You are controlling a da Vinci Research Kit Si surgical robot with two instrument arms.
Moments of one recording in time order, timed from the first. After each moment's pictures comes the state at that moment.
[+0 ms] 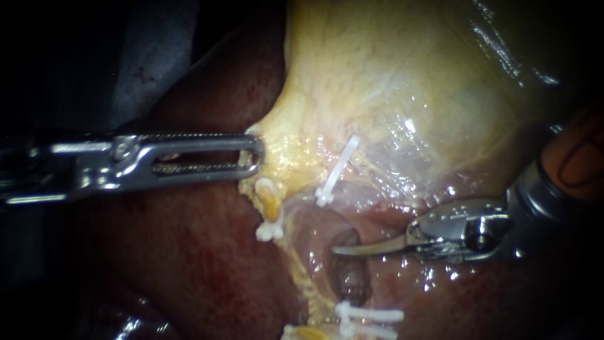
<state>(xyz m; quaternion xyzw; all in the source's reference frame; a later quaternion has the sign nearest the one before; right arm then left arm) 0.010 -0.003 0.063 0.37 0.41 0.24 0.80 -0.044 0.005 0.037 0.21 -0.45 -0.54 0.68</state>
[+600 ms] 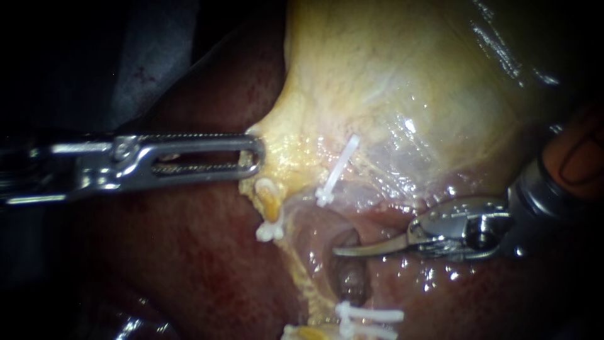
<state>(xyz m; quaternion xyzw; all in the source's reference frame) 0.010 -0.002 0.063 0.38 0.42 0.24 0.79 -0.044 0.005 0.037 0.21 -0.45 -0.54 0.68</state>
